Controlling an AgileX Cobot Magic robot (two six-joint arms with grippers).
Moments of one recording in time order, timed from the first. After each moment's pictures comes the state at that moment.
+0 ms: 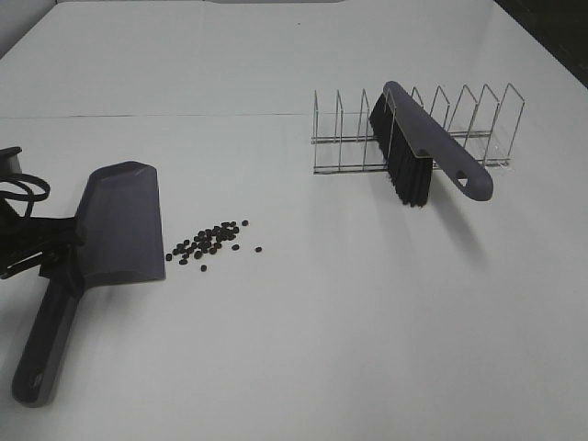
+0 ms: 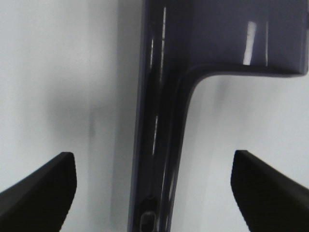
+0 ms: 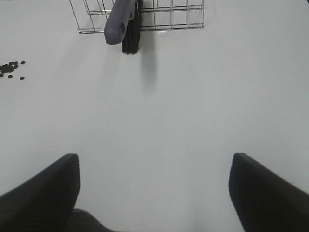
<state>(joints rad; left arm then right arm) -0.17 1.74 -0.86 -0.22 0.70 -0.20 0.15 0.00 -0.46 -0.11 1.11 0.17</state>
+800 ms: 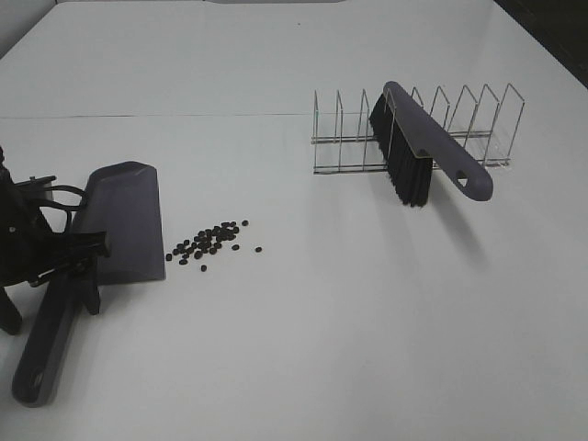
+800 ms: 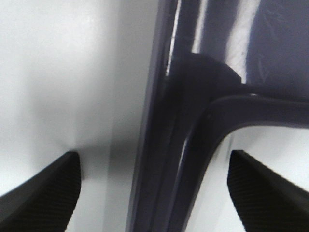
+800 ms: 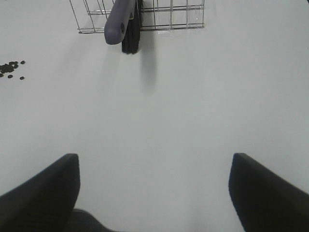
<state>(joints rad) -0.17 1.98 -1.01 -0.22 0.80 -0.25 0.15 0.00 -0.46 -0.12 1.11 0.17</state>
